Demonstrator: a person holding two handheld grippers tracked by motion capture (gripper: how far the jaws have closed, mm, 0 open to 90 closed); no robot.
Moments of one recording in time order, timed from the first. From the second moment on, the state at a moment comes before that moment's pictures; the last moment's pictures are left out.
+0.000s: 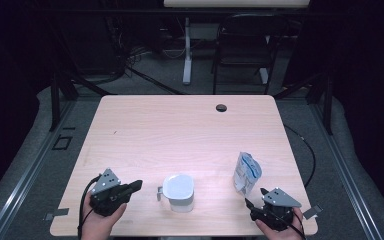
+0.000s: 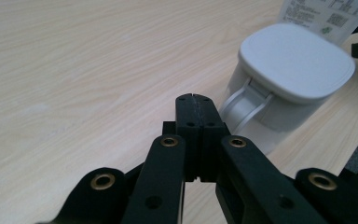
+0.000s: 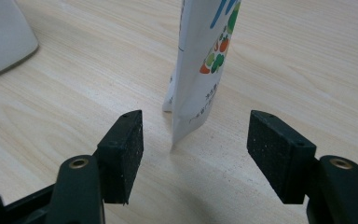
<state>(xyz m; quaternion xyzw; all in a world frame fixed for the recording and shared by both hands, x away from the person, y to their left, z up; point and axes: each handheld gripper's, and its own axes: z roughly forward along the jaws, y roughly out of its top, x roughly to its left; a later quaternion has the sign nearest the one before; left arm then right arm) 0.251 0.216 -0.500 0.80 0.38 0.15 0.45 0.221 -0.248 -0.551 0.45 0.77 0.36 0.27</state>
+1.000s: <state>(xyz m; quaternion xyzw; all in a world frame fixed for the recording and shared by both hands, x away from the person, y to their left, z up) 0.256 0.297 -0.552 0.75 0.50 0.16 0.41 0.220 -0.242 -0.555 0.45 0.77 0.36 0.27</state>
